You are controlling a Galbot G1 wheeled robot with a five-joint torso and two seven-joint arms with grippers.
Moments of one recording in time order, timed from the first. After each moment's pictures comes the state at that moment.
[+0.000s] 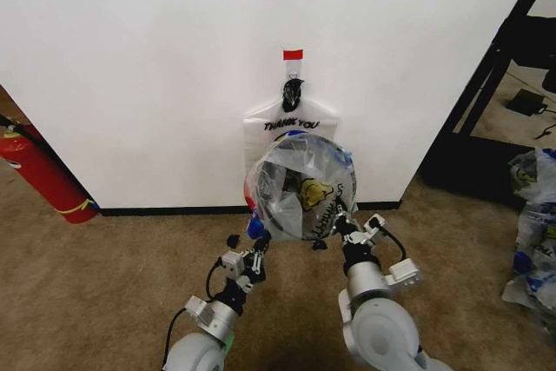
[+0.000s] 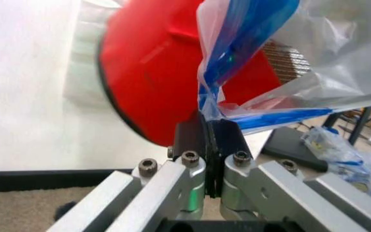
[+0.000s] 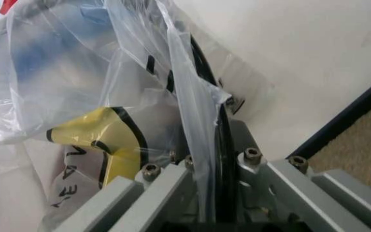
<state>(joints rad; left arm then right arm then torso) 1.41 -1.20 -0.17 -1.85 -0.54 -0.27 0.07 -1.29 1.14 0.08 2.19 1.06 0.27 0.58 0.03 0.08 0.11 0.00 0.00</state>
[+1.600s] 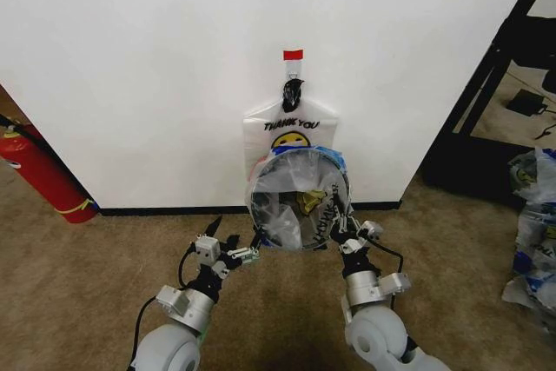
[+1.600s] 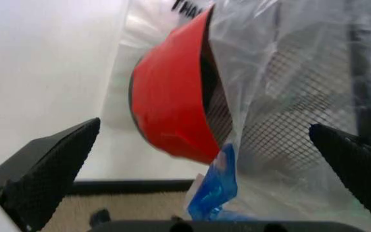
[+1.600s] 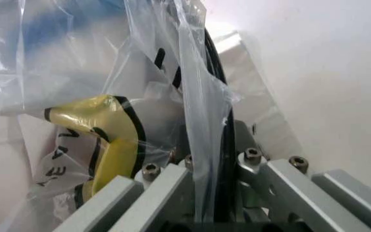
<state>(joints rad) 1.46 -1.13 -0.23 -2.08 -0.60 -0.10 -0.05 -1.27 1.15 0.04 1.87 0.68 0.49 0.20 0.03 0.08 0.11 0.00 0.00</state>
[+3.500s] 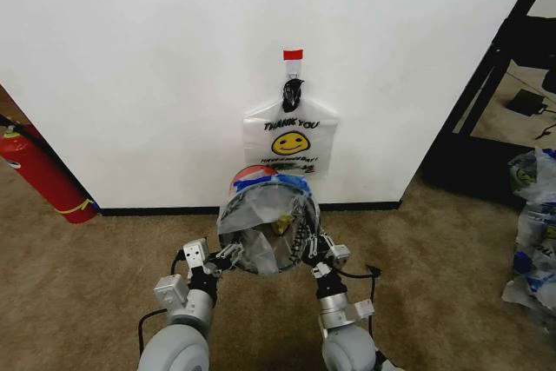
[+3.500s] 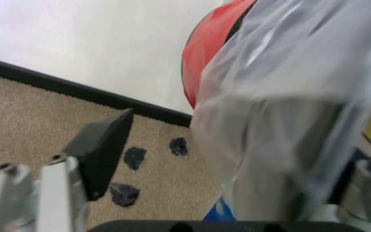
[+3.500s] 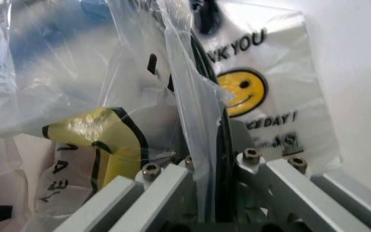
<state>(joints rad) 1.50 -1.19 -0.22 -2.22 -0.64 0.21 -0.53 -1.26 1.26 -0.04 1.68 0.35 0.68 0.17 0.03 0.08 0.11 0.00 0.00</state>
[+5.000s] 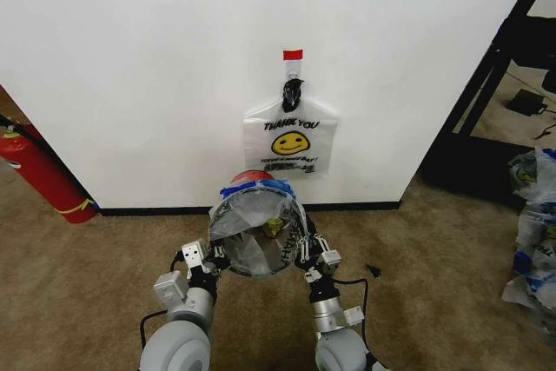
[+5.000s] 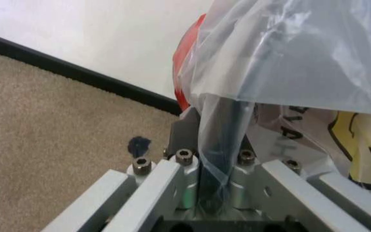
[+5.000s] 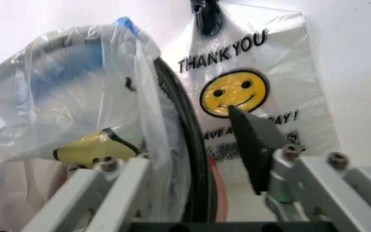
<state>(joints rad) 1.48 -1.21 -0.24 -2.21 -0.70 0.22 -0.57 -1.27 1.29 -0.06 1.66 0.31 0.70 0.21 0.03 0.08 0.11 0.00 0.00</state>
